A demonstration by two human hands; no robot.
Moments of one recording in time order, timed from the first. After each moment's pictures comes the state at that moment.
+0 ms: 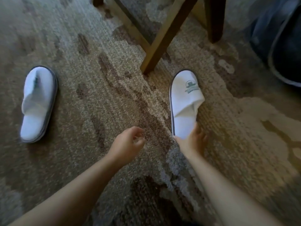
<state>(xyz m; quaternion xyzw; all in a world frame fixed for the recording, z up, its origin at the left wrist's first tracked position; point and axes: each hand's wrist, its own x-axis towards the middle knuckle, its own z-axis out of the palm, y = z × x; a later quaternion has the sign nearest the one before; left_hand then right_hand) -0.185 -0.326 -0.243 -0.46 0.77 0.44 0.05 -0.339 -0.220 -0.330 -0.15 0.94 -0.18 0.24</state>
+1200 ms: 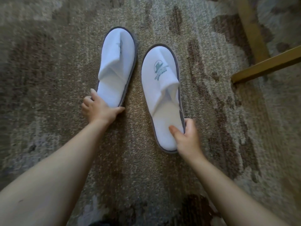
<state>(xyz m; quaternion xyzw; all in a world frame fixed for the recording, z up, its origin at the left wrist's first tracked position) 0.021 -0.492 -0.332 -0.81 0.53 0.26 -0.06 -0.166 -0.369 -0.301 -0.31 0.74 -0.41 0.44</state>
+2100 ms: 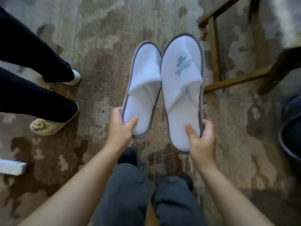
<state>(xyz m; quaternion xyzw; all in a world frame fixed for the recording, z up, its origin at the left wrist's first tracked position) 0.015 -0.317 0.077 -0.71 0.43 0.47 -0.29 -0.165 -0.266 0.078 -0.31 0.73 -0.45 0.42</state>
